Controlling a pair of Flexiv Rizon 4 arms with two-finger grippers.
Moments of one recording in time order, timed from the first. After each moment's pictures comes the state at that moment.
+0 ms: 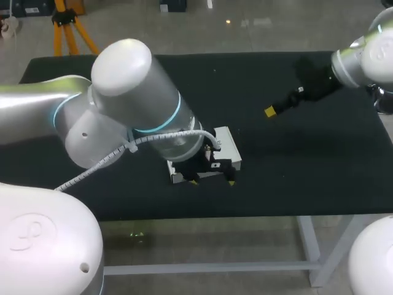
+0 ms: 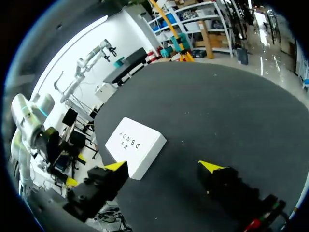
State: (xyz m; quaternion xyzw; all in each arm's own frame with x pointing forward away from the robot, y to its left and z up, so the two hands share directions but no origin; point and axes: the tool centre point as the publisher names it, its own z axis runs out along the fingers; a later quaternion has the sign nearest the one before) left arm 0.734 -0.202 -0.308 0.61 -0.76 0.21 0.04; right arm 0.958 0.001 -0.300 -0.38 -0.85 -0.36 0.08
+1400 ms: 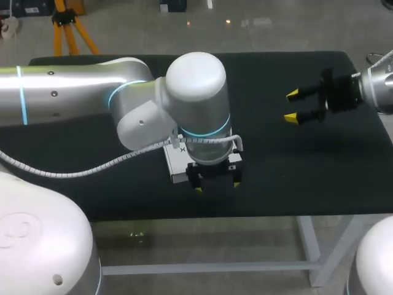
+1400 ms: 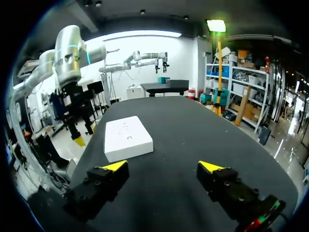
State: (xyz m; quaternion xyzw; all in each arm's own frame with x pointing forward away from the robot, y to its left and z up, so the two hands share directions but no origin) left arm 0.773 -0.213 -0.374 0.72 -0.68 0.11 -0.02; right arm 0.995 -0.038 -0.315 -0.10 -0.85 -0.51 -0.06
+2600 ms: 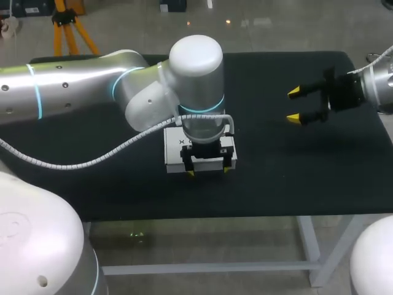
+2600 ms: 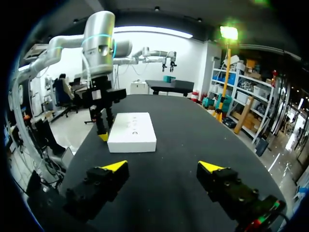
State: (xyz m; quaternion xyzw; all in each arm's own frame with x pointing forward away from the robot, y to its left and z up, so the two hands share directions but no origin) left arm 0.845 -0.190 -0.399 0.72 -0.69 0.08 -0.02; right arm 0.993 -0.043 -0.309 -0.05 -0.86 -0.50 -0.09
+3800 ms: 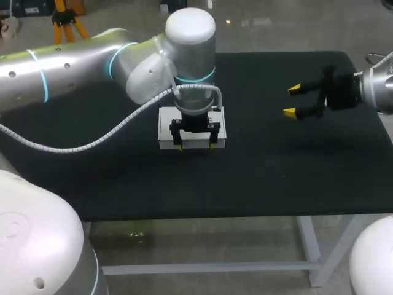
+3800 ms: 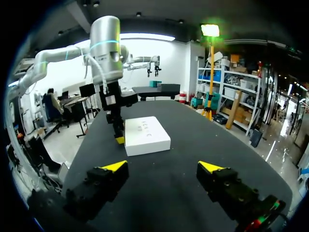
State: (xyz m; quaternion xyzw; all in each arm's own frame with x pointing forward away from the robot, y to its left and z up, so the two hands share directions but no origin) left arm 0.932 -0.152 -0.392 0.71 -0.70 0.06 -0.04; right arm 1.009 -0.040 -0.305 -0.12 -0.84 -0.52 -0.10
